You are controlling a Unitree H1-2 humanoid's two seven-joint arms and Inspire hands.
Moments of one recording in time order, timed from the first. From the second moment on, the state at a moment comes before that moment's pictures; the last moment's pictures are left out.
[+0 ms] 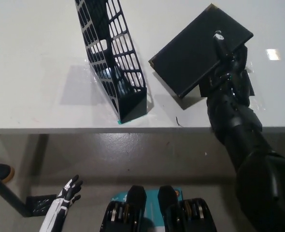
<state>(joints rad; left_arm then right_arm) 0.08 0.15 0.01 0.14 0.03 -0.20 -0.09 -1.13 0.04 -0.50 1.26 0.28 -0.35 -0.28</state>
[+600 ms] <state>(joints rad) 0.08 0.15 0.01 0.14 0.03 -0.20 -0.09 -0.86 0.07 -0.30 0.65 0.14 -0.31 -0.32</state>
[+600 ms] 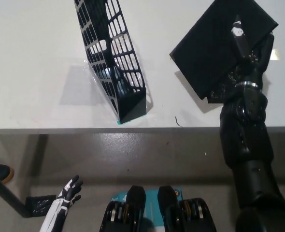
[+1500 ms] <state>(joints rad) 0.07 0.15 0.00 0.14 0.03 -0.20 -0.09 -1.04 0.16 0.00 0.05 -0.27 -0.12 -0.35</state>
